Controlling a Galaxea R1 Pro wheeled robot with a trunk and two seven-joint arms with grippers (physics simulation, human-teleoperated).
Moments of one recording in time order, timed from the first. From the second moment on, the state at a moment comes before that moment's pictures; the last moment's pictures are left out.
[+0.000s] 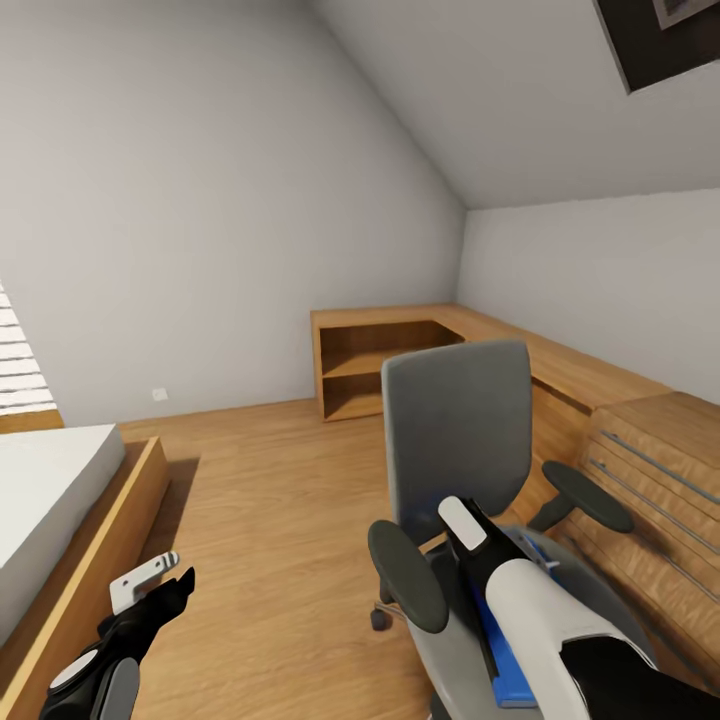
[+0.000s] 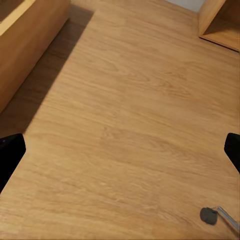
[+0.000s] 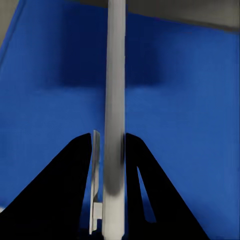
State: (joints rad) left arm -0.05 -0.11 0.29 -1.61 0.25 0.53 0.21; right arm -0.85 0.13 0.07 -0.43 -0.92 -0.14 -1.25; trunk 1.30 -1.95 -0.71
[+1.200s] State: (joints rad) left arm -0.05 -0.11 0.17 -1.41 0.24 0.52 0.22; right arm -0.46 0.10 0.08 -1.32 -0.92 0.11 -1.31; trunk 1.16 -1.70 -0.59
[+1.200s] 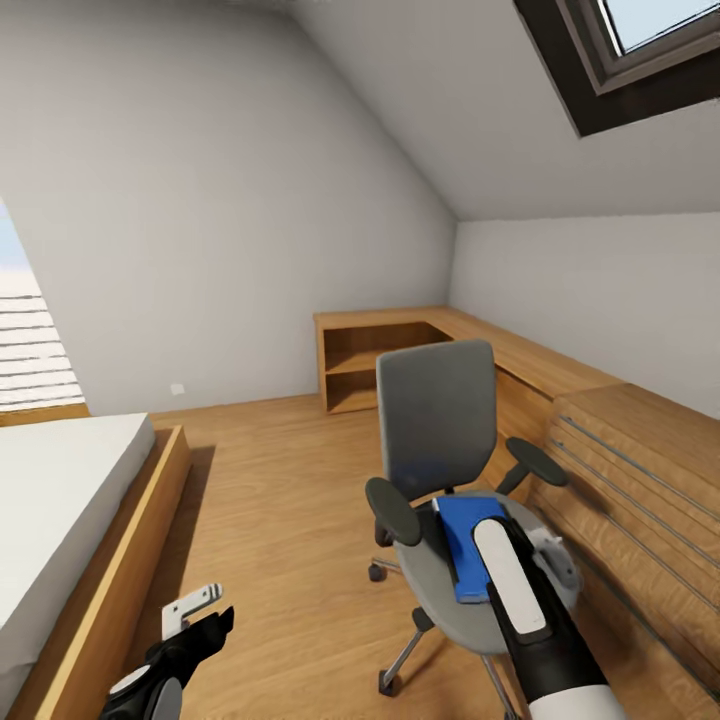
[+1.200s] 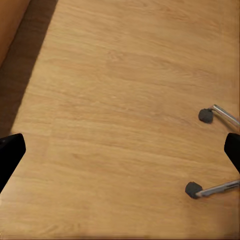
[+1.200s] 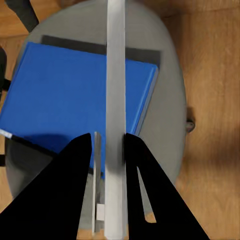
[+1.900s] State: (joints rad) left arm -0.05 -0.07 0.16 -1.00 0.20 0.24 0.21; right arm -0.43 -0.15 0.40 -1.45 -0.91 0.28 -0.96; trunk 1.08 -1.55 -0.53
